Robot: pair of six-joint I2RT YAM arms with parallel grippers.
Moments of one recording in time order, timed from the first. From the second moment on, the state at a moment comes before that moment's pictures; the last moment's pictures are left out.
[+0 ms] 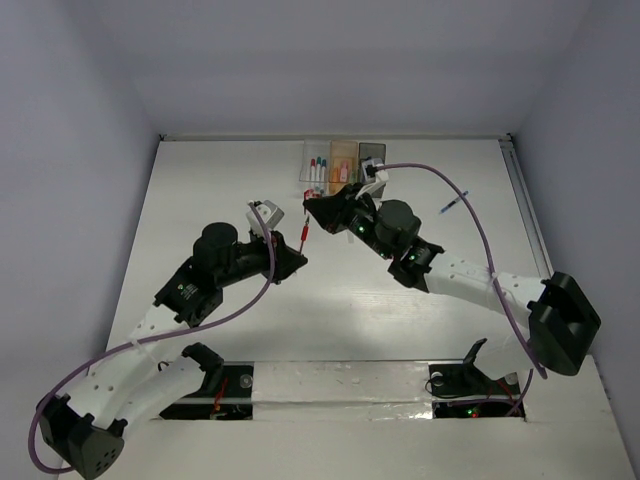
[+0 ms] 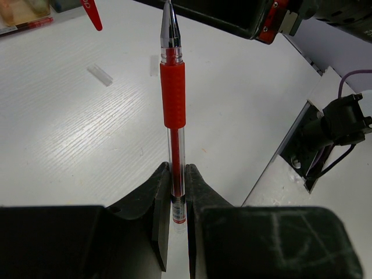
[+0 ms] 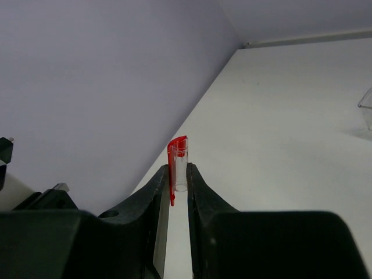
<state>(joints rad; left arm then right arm) -0.59 0.78 0.72 -0.25 0.39 -0.29 0.87 1.40 0.94 0.57 0.10 0.64</state>
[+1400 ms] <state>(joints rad) -0.52 0.75 0.71 -0.22 0.36 -0.35 0.93 1.41 0.93 0.72 0.12 0.68</state>
